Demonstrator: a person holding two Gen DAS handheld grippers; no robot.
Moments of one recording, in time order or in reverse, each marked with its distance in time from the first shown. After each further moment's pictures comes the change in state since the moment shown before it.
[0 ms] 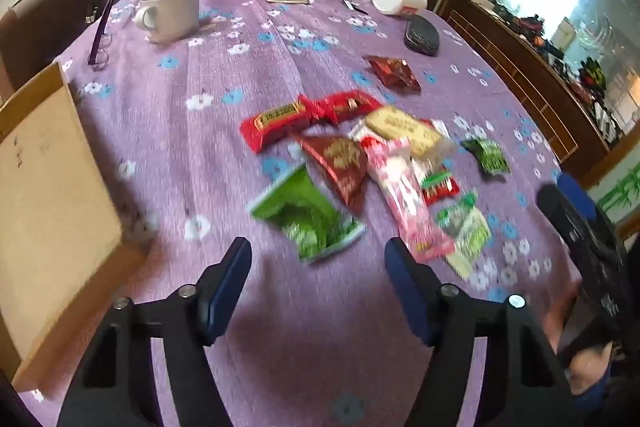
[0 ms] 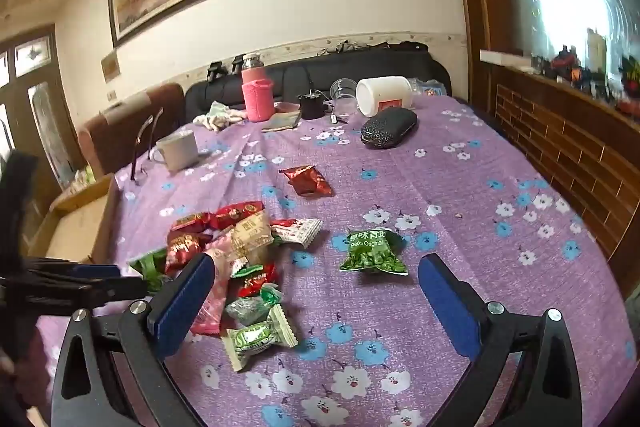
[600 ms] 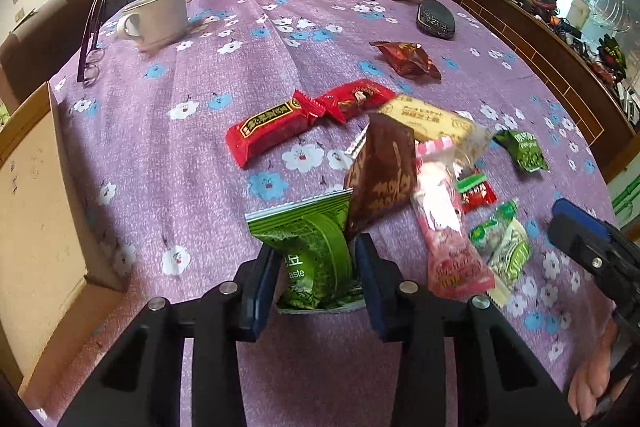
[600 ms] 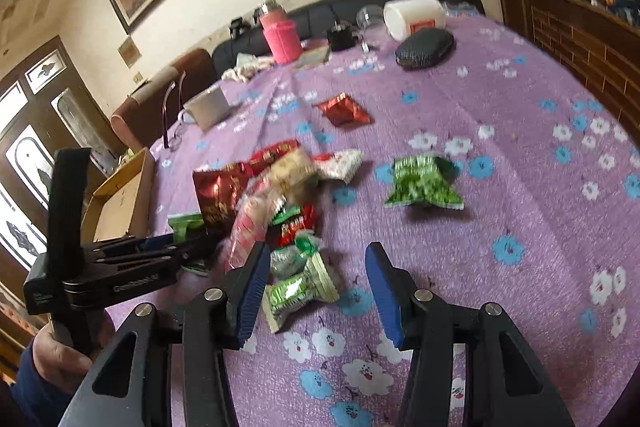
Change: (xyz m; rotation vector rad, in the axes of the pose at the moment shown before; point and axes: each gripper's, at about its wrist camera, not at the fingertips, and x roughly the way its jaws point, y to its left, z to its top) left arm 0.034 -0.013 0.003 0.048 -0.007 0.044; right arm 0.029 -0.011 -0.013 0.117 0.263 0.190
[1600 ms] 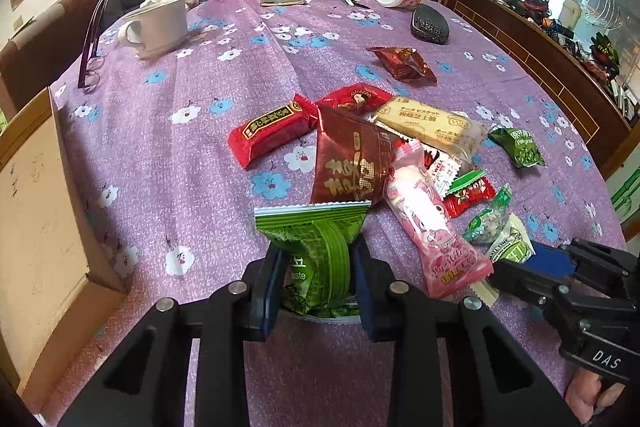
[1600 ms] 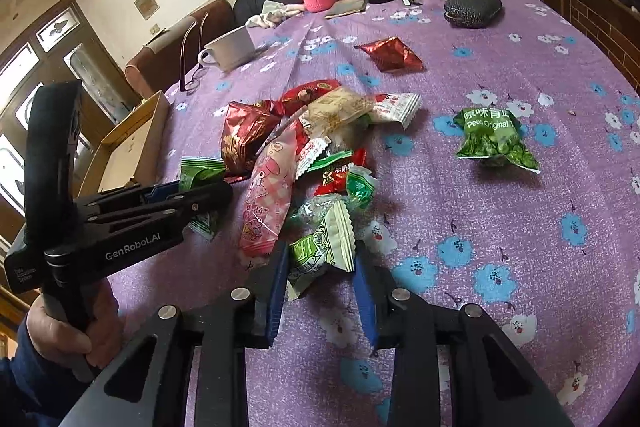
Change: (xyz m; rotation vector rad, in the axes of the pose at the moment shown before) left arm -0.004 -0.001 -0.006 0.021 -0.057 0.008; right arm 0.032 0.026 -0.011 -0.099 0.145 0.043
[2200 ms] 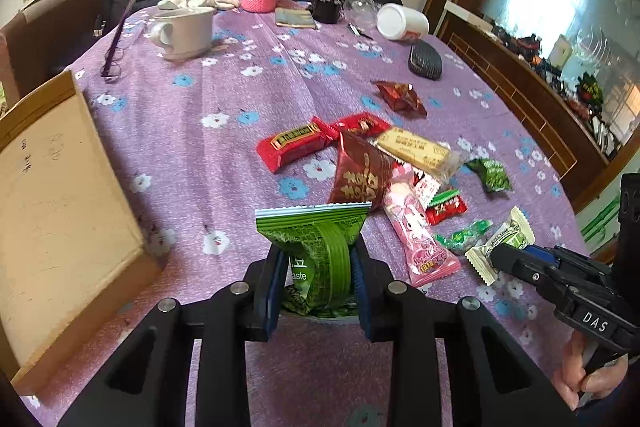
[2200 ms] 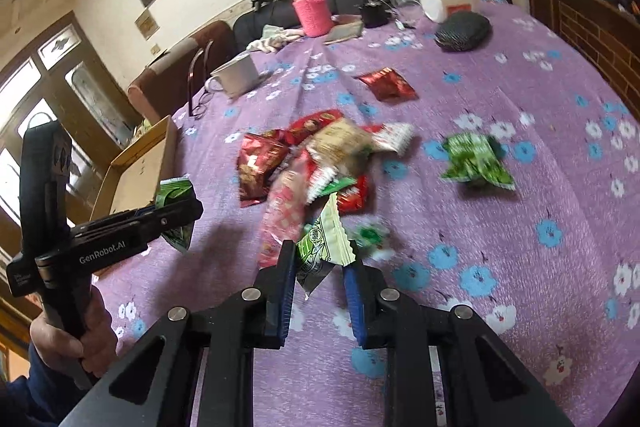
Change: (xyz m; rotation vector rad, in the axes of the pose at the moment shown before) left arm -0.045 0.030 -0.008 -0.095 -0.072 -0.084; right arm -0.033 0.011 0.008 0.014 -0.067 0.002
